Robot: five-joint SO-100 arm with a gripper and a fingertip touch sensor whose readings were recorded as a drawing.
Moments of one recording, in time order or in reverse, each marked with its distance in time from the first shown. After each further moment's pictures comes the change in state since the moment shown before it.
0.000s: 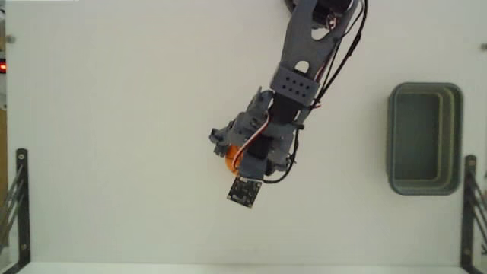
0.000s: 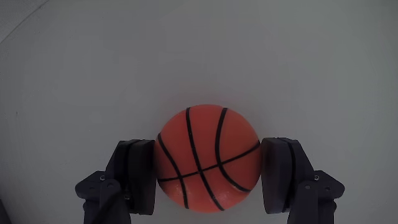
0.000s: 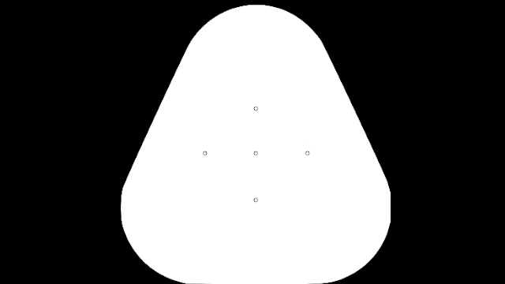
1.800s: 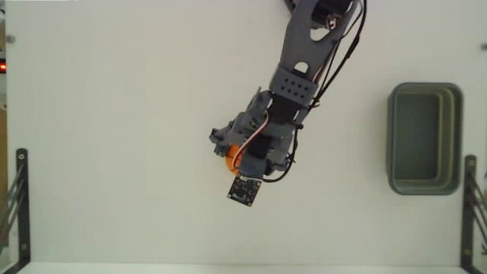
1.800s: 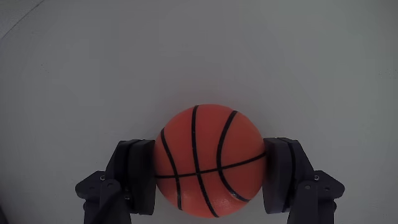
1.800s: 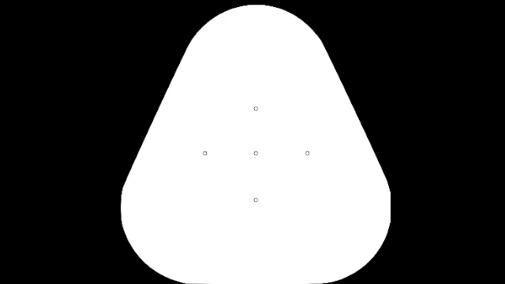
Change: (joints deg) arm 0.0 -1.1 1.9 -3.2 0.0
